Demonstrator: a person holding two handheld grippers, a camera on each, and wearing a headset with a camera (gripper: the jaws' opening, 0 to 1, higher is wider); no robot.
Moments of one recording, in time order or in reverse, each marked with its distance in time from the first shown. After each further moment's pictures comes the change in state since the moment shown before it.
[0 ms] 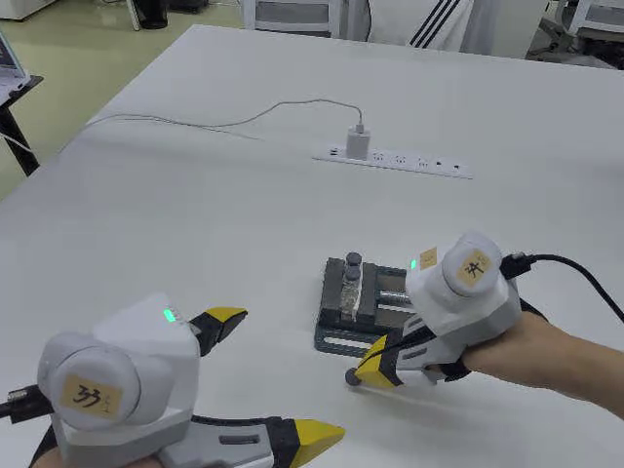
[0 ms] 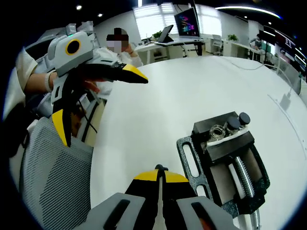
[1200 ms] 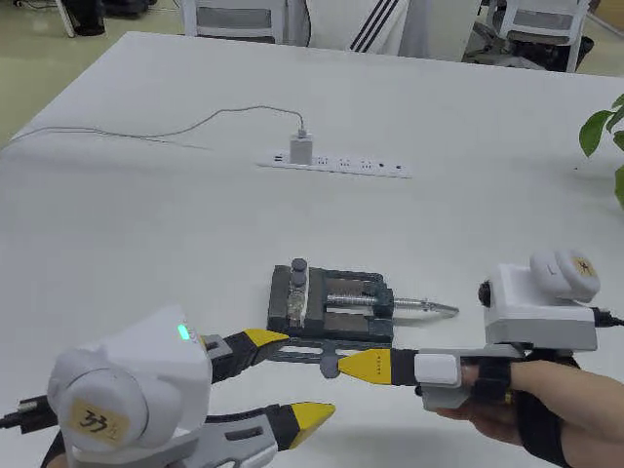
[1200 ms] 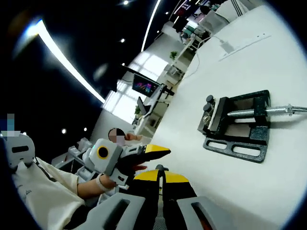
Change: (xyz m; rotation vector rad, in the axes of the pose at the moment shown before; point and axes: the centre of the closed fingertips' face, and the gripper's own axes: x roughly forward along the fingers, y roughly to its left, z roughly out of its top) left arm 0.039 -0.049 0.025 0.145 -0.048 -0.187; right arm -0.080 0.044 0.031 0.857 -0.587 0.282
